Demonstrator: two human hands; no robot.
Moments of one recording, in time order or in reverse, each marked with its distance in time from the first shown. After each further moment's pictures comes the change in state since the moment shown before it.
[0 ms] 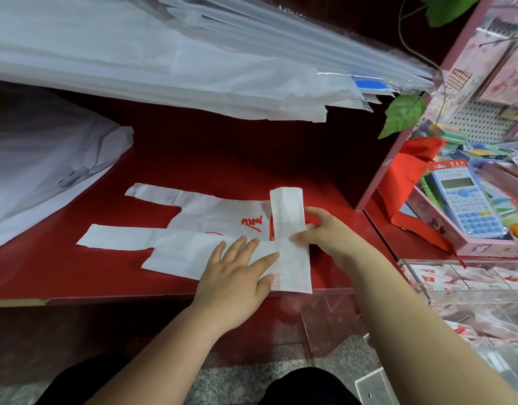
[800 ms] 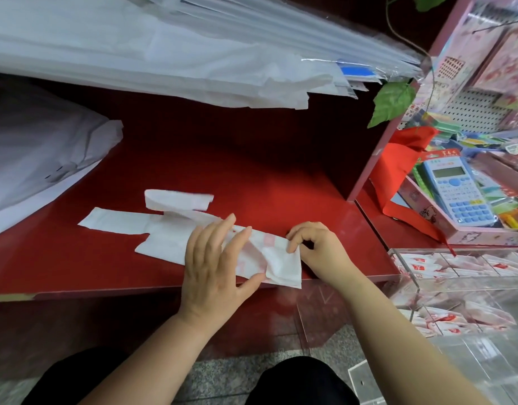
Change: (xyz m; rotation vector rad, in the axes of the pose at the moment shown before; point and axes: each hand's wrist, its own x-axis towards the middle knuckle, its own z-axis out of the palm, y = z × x) left_hand -0.004 -0.004 0.025 -0.144 0.808 0.126; right_hand -0.017 0.042 0.007 -0.415 0.162 -0.444
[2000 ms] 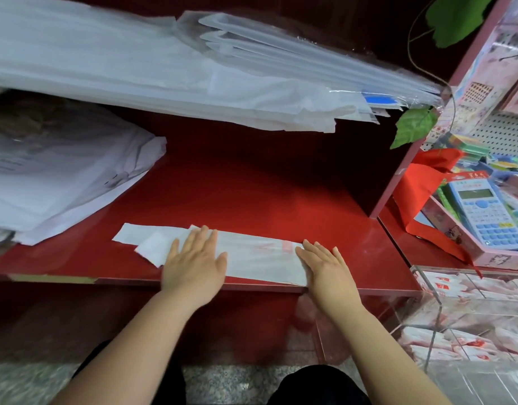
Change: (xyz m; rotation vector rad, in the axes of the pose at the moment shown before) left_hand 0.011 -0.037 -0.048 0.358 -0.763 -0.522; right_hand -0.023 -0.022 0.024 -0.481 -0.086 -0.018
